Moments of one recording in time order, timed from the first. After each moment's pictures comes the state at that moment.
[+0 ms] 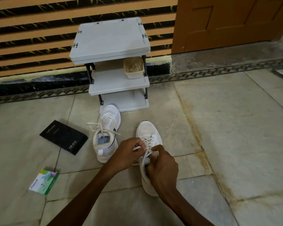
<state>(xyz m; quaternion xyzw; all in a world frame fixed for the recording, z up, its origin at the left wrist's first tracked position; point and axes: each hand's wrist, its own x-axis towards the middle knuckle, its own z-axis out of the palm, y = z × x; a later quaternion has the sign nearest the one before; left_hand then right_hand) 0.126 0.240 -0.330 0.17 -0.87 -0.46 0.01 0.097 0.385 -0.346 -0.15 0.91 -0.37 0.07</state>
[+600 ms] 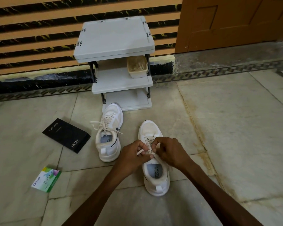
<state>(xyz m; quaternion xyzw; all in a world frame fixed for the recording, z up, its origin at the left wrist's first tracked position) 0.136 0.252 -0.345 0.28 -0.82 -0.50 0.01 0.020 0.390 -0.339 -0.37 0.85 -0.30 0.21</state>
